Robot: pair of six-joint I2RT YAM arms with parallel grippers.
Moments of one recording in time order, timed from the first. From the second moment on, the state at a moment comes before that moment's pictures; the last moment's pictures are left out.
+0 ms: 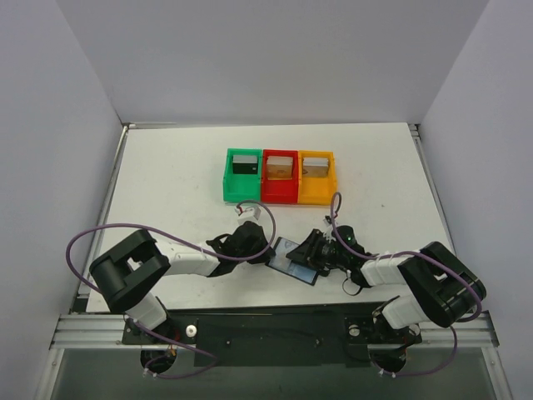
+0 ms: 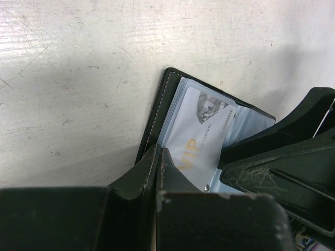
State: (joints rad) left arm -0.93 1.60 0.62 0.26 -0.13 -0.98; right arm 0.56 1.42 0.20 0.64 -0.38 1.07
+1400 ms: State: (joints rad) left arm -0.97 1.50 0.55 0.20 -0.09 -0.99; right arm 0.54 1.31 0.23 0.46 -0.37 0.93
